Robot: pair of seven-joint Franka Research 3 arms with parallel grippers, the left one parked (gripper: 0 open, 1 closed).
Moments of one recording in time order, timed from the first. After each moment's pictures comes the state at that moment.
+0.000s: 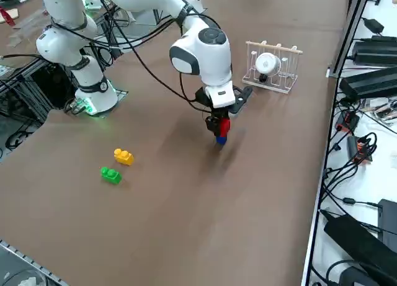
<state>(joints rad) -0.04 0.49 -0.06 -1.86 0.12 2.35 0.00</state>
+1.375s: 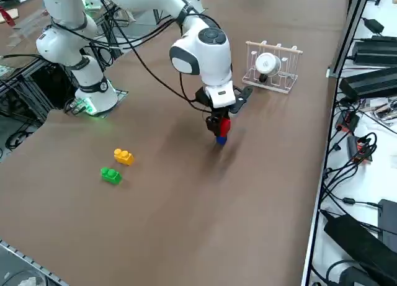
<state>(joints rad) -0.03 0.49 -0.06 -1.86 0.12 2.36 0.00</state>
